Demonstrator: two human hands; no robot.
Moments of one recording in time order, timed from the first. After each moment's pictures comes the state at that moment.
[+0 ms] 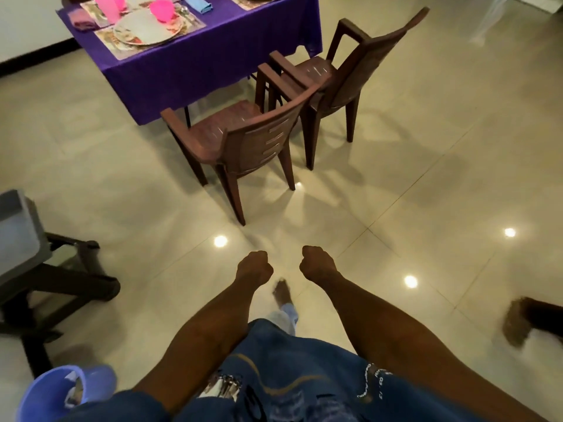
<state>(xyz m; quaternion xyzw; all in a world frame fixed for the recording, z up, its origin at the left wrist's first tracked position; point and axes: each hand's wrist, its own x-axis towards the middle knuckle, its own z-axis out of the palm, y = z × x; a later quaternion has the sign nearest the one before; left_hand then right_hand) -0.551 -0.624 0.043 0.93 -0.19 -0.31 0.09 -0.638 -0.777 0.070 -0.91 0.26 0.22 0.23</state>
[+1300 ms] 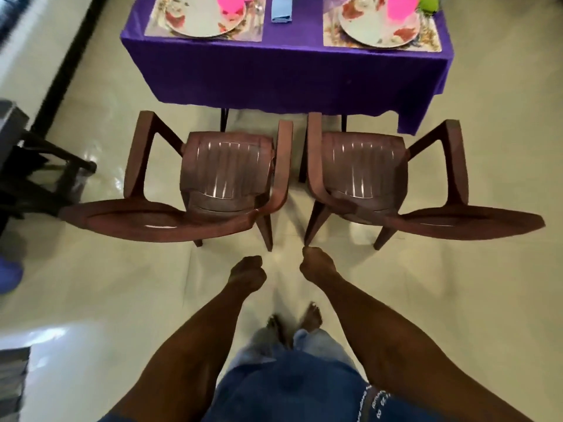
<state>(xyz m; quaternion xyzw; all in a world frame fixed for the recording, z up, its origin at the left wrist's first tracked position) -0.236 -1.154 0.021 0.90 0.19 -0.30 0.25 -0.176 -1.340 0.039 -0.94 -0.06 0.32 0.13</state>
